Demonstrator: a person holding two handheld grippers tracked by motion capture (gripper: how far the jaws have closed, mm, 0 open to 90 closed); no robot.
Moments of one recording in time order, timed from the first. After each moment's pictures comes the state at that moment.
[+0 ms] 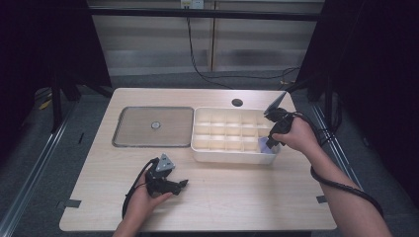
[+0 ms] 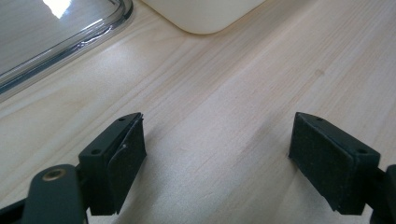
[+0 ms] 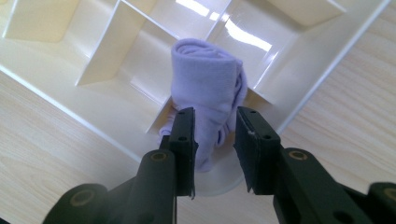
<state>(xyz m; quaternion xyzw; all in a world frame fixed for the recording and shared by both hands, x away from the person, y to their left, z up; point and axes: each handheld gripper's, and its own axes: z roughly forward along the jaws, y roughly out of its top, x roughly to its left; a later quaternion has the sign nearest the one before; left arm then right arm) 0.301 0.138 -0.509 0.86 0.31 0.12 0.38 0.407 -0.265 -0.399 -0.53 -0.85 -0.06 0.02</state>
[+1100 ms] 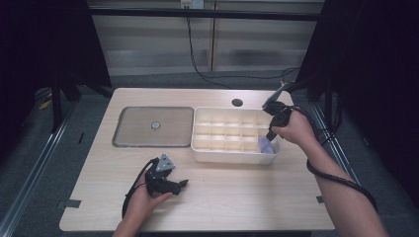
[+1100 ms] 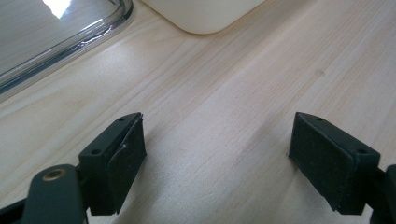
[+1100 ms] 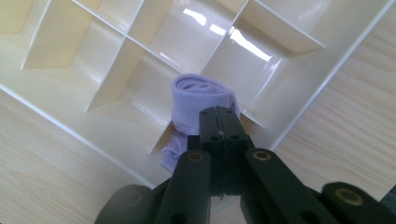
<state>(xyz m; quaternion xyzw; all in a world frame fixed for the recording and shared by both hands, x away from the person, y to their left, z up) 0.301 0.138 -0.509 0.87 0.30 0.12 0.38 0.422 -0.260 -0.389 -0.53 -0.84 -0.07 0.02</state>
